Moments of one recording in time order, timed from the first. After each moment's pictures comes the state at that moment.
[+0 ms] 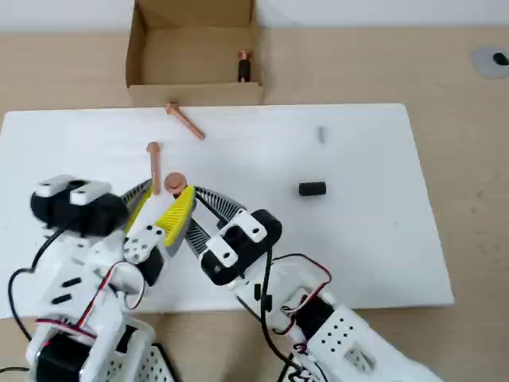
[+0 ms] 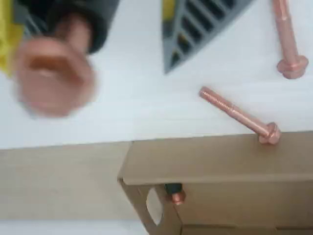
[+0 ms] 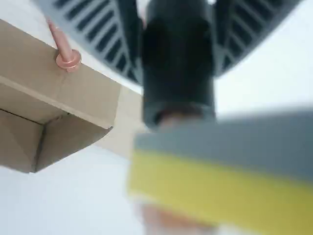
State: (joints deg) left arm 14.3 -104.4 64.9 57.9 -0.3; right arm -49.8 -74.5 97.3 -16.0 -3.4
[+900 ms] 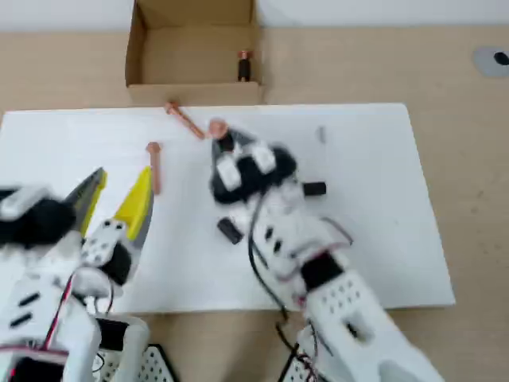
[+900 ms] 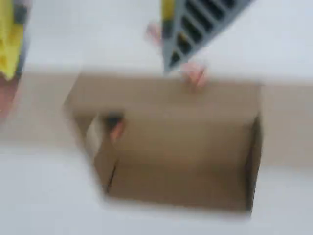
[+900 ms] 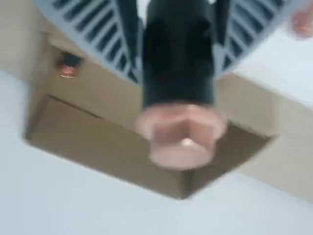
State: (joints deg) left arm 3.9 -92.4 46.1 63.7 -1.9; right arm -32.0 -51.1 70.0 -7.0 1.9
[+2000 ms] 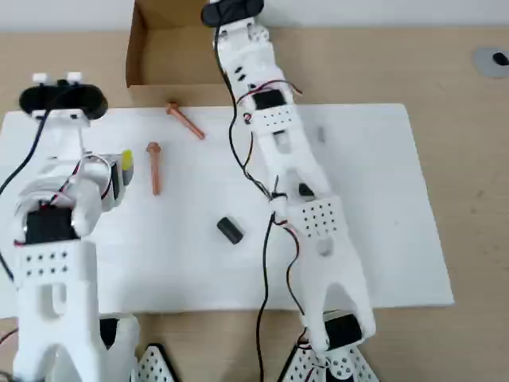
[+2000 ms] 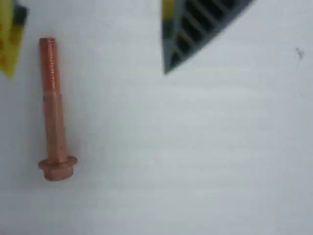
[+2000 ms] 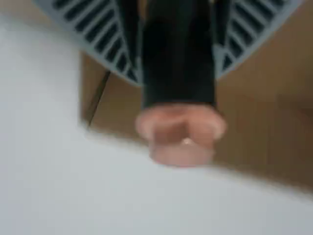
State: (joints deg) left arm -10.7 -44.1 41.8 55.0 -17.3; right arm -19.9 67.2 -59.3 10.0 0.0
